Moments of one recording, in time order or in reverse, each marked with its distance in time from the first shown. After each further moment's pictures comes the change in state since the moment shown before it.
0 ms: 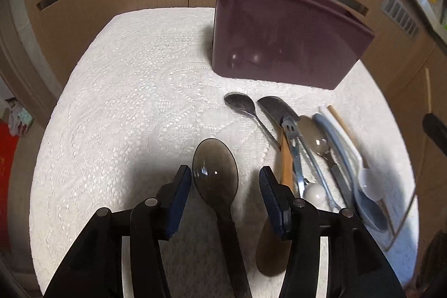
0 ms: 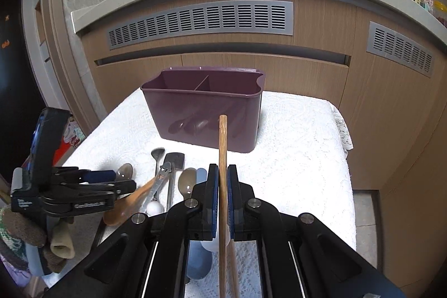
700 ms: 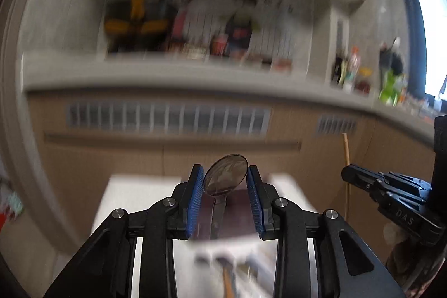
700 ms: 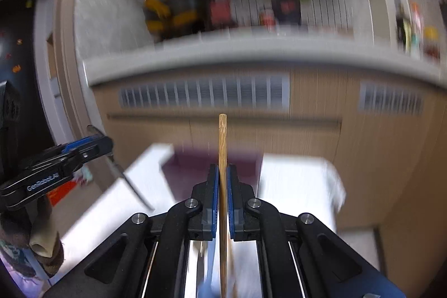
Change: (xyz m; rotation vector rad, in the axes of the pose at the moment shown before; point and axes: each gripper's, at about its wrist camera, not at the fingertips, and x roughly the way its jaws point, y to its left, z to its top) left arm -0.200 -0.027 0.081 0.124 -0.714 -0.182; right arm -0.079 0.004 0.082 -0.008 -0.304 0.018
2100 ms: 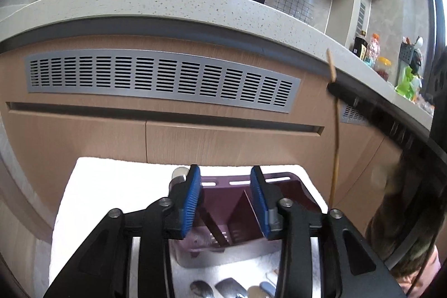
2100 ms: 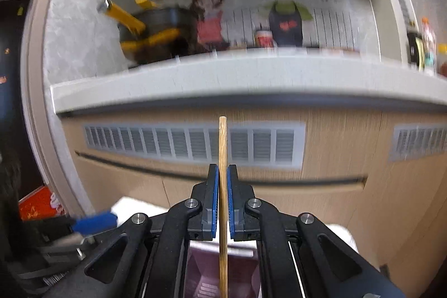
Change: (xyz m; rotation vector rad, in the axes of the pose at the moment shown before) left arm 0.139 0.046 -0.043 -0.114 0.215 -0.035; right arm 0.143 -0.014 0.051 0.005 -0.118 -0.049
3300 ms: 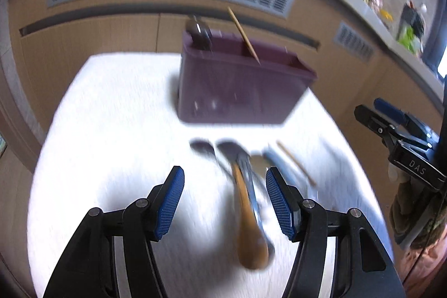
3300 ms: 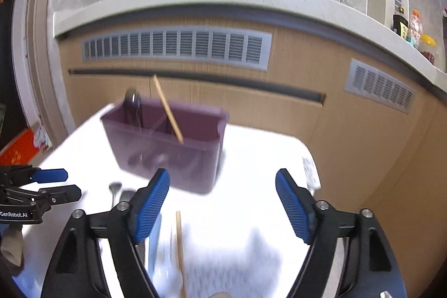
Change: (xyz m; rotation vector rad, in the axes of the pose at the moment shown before) left arm -0.057 -0.001 -0.137 -0.020 0.324 0.006; right arm -0.092 -0.011 -0.113 -0.123 0.324 -0.122
